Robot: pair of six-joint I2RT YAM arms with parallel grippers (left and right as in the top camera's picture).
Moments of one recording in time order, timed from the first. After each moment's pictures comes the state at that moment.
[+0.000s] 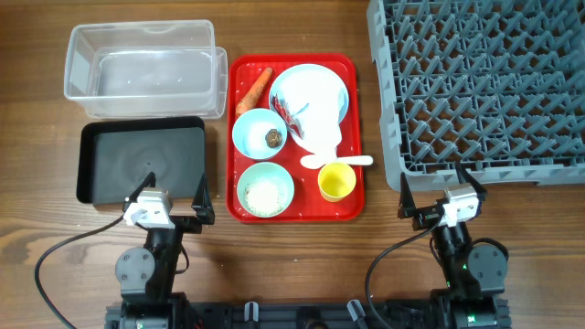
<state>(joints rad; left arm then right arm) 0.03 0.01 0.01 -0.07 0.12 -0.15 0.06 0.02 0.01 0.01 -0.12 -0.12</state>
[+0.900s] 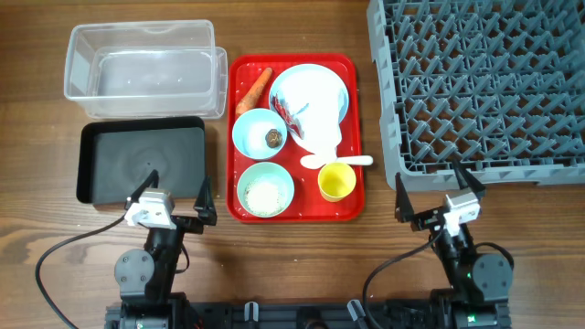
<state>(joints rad) 0.03 0.02 0.01 -0.03 0.18 -0.15 0.06 0.02 0.01 0.16 -0.24 -0.12</state>
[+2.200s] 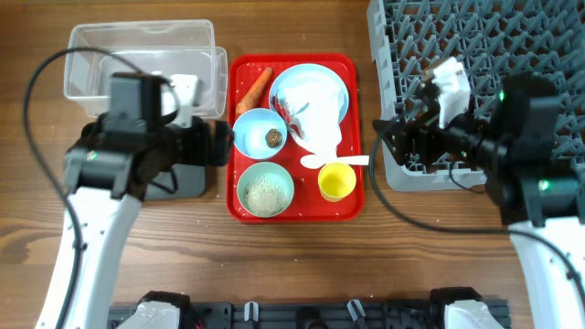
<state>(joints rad) -0.18 1.27 1.31 -1.05 0.18 -0.07 0.06 1.14 1.22 -0.75 -0.59 -0.26</state>
